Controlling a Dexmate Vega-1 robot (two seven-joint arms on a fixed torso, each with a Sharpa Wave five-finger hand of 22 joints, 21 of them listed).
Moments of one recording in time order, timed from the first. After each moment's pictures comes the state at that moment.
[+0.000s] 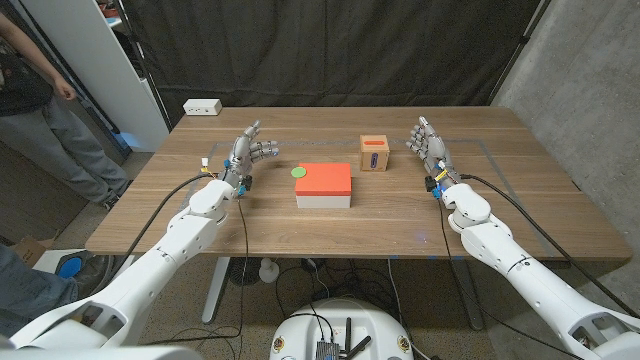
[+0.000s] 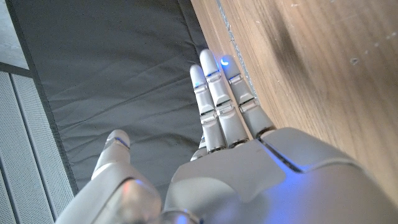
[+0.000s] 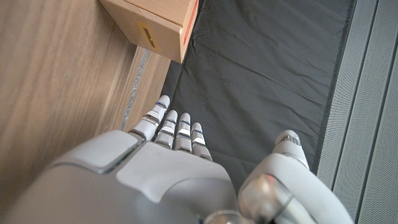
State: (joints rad) left arm 0.87 0.58 0.36 -1.41 -0.58 -0.17 0.12; left_hand 0.11 -0.10 0.50 -0.17 0.17 -0.02 0.10 0.19 0.17 1.05 -0.01 0.50 0.30 1.04 -0.07 0.60 0.30 0.66 0.03 0.72 0.56; right arm -0.92 -0.53 -0.37 -1.44 0.56 0.32 -0.11; right_hand 0.13 -0.01 0.26 -0.14 0.19 0.03 0.12 0.20 0.18 0.11 0.11 0.20 0.21 0.02 0.09 0.20 0.41 0.23 0.07 0.21 0.17
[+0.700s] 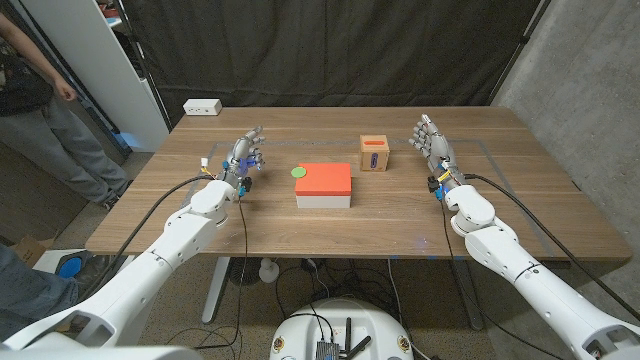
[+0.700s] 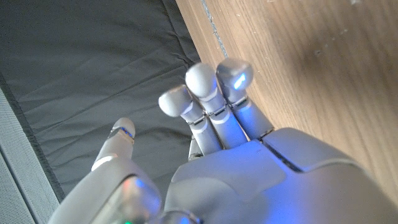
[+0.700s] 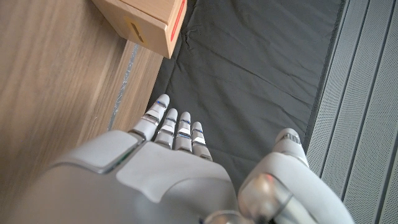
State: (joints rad) left arm 0.93 0.61 0.34 -1.56 -0.57 -0.01 0.28; left_hand 0.12 -0.10 0.65 -0.14 0.17 0.42 0.15 0.22 0.18 1.43 -0.20 1.31 0.70 1.41 -0.21 1.34 0.65 1.09 -0.19 1.46 1.24; right arm -0.98 -0.56 -0.35 -1.53 0.53 0.31 -0.15; right_hand 0.14 0.00 0.26 -0.14 0.19 0.03 0.12 0.20 0.18 0.12 0.12 0.20 0.20 0.05 0.09 0.21 0.40 0.24 0.07 0.21 0.17
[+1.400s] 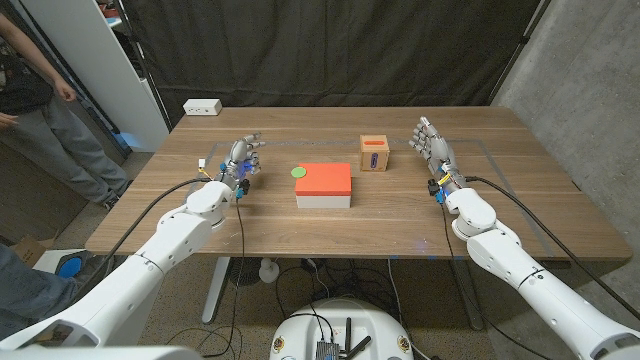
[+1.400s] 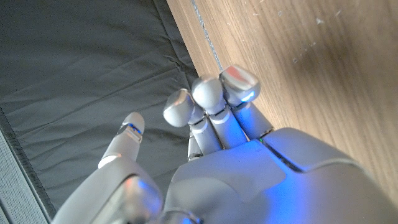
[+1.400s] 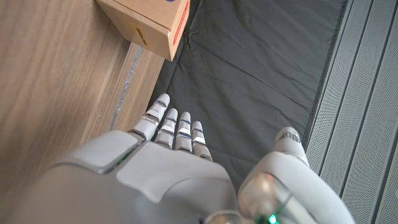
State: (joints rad) left arm 0.98 0.65 0.31 -1.67 -0.63 0.08 0.30; left_hand 0.18 -0.08 0.82 -0.19 0.19 0.54 0.13 0.24 0.19 1.43 -0.20 1.39 0.64 1.39 -0.21 1.41 0.58 1.05 -0.17 1.57 1.24; right arm -1.02 -0.57 -0.34 -1.58 0.51 0.30 -0.19; right_hand 0.15 0.00 0.27 -0.15 0.19 0.04 0.12 0.20 0.18 0.13 0.11 0.20 0.20 0.05 0.09 0.21 0.40 0.24 0.08 0.21 0.17
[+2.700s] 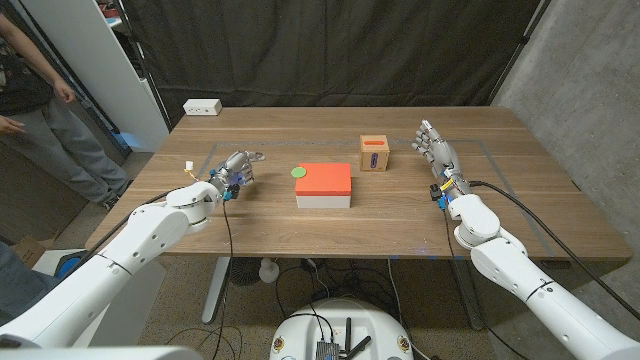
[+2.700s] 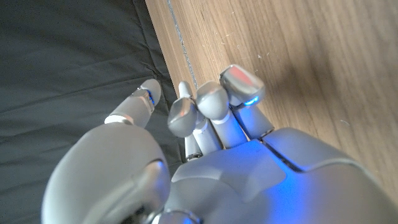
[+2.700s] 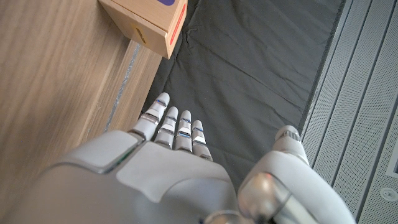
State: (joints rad) left arm 1.07 0.78 0.20 -1.87 -0.90 0.36 0.37; left_hand 0.62 -0.10 0.79 -0.18 0.20 0.75 0.06 0.35 0.23 1.43 -0.19 1.55 0.50 1.41 -0.20 1.55 0.41 1.09 -0.19 1.59 1.24; right arm -1.09 -0.59 -0.32 -1.66 0.46 0.30 -0.24; right_hand 0.16 0.00 0.27 -0.15 0.19 0.05 0.12 0.20 0.18 0.14 0.11 0.20 0.20 0.07 0.09 0.22 0.39 0.25 0.08 0.21 0.17
